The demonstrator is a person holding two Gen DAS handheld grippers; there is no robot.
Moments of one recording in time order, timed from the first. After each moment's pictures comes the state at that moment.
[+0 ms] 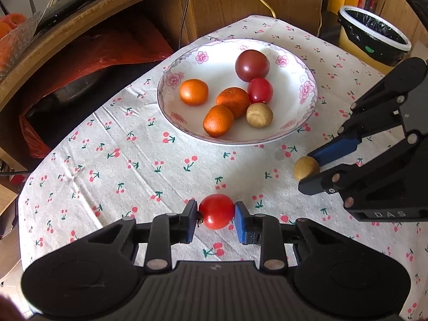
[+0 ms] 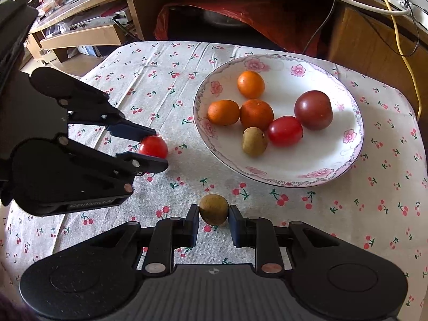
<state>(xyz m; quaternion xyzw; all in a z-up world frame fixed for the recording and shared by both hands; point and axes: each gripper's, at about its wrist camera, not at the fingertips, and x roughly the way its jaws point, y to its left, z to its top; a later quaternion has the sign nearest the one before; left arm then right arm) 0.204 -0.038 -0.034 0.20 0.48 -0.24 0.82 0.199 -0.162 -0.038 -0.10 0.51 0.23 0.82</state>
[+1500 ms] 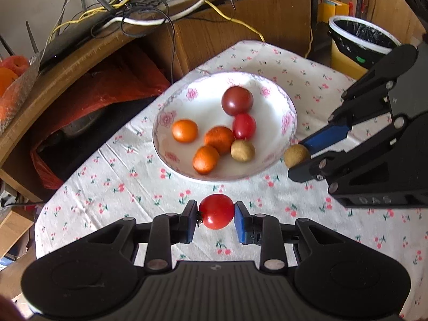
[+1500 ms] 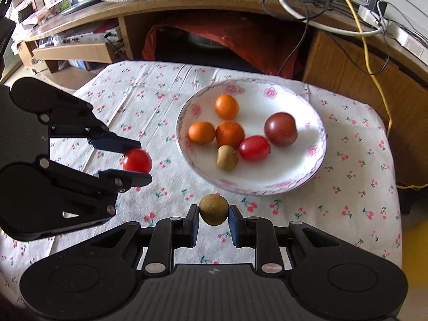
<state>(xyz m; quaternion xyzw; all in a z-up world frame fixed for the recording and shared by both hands) 0.196 -0.061 -0.004 0.22 0.44 -0.25 0.84 0.189 -0.176 -0.008 -0.10 0.47 0.20 0.85</state>
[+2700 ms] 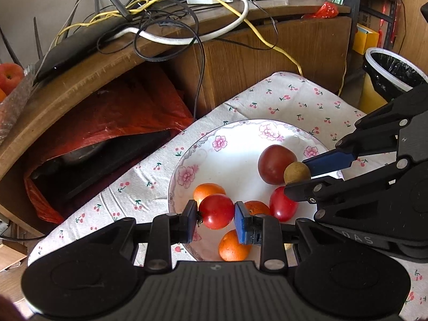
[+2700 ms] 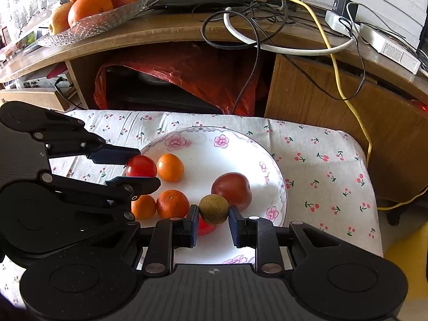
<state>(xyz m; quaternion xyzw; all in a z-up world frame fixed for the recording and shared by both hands) 0.277 -0.086 -0.011 0.18 0.42 -0.22 0.86 0.259 -0.190 -0.006 -0.08 0.44 0.14 0.88</state>
